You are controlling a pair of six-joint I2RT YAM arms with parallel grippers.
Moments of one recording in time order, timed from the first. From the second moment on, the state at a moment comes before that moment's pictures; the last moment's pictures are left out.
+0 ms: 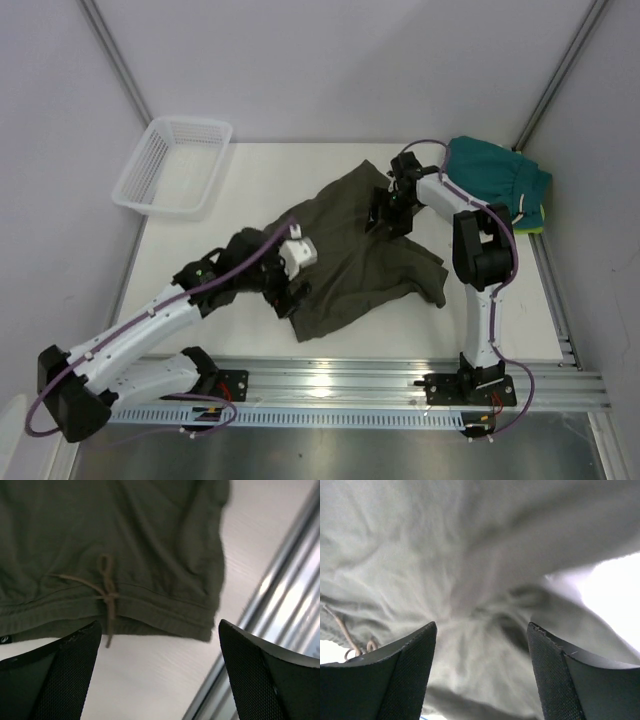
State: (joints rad) left arm -0.80 0.97 0.84 -0.63 0.25 0.24; right arm 0.30 2.16 1.69 -0.77 -0.29 0.41
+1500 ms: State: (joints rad) left arm -0.92 1.74 1.45 -0.57 0.39 0.05; right arm 0.02 1.78 1.14 -0.69 -0.04 0.41
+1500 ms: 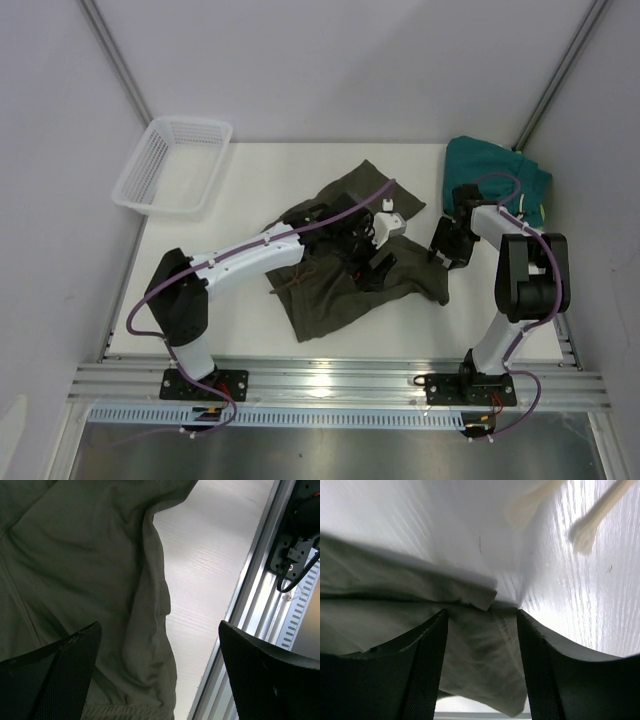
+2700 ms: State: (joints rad) left arm -0.95 1.89 1.38 -0.65 0.43 0.08; right arm 0.06 2.01 1.42 -0.62 0.07 0.38
